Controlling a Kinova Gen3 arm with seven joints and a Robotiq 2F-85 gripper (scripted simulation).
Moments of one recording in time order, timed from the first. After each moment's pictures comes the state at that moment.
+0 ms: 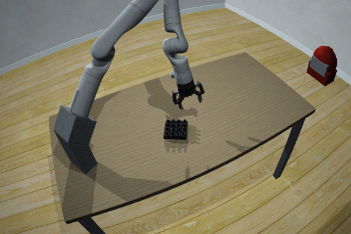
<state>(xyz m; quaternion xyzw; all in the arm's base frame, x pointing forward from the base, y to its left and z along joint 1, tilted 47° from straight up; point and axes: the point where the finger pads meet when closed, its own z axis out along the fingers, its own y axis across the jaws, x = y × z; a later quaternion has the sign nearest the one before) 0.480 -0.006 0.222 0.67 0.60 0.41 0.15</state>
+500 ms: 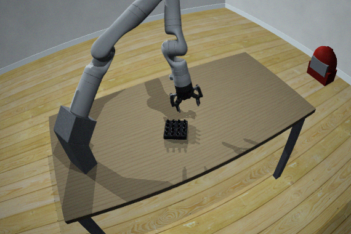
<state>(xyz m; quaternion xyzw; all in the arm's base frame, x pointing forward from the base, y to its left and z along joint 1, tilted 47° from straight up) 0.472 -0.010 0.206 0.68 0.59 0.41 0.13</state>
